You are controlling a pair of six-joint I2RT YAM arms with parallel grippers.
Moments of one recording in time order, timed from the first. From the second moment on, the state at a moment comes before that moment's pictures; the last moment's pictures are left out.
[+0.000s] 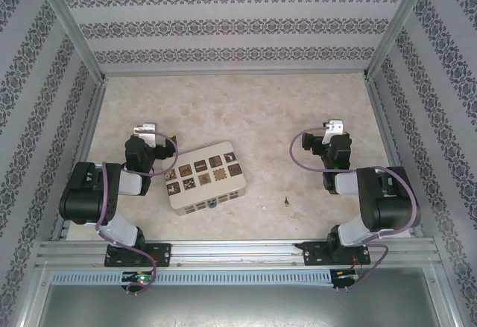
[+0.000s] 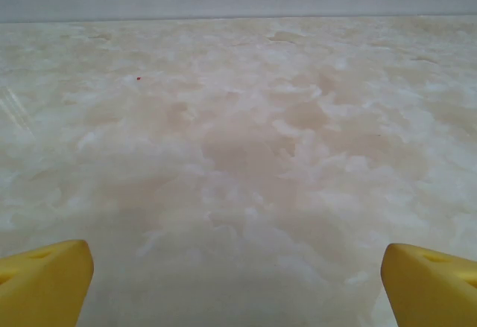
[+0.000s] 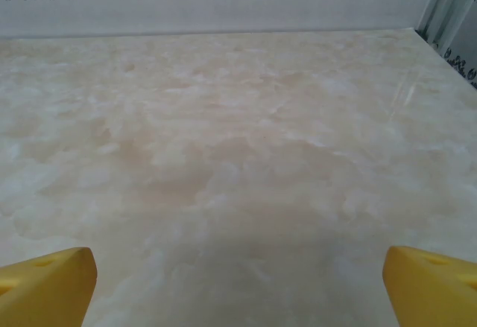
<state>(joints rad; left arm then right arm) 0.02 1.60 0.37 0.90 0.06 -0.01 0.01 1.53 0.36 0.84 0.04 0.04</state>
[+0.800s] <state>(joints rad) 0.02 1.60 0.37 0.89 0.05 -0.01 0.01 1.53 0.36 0.84 0.04 0.04</state>
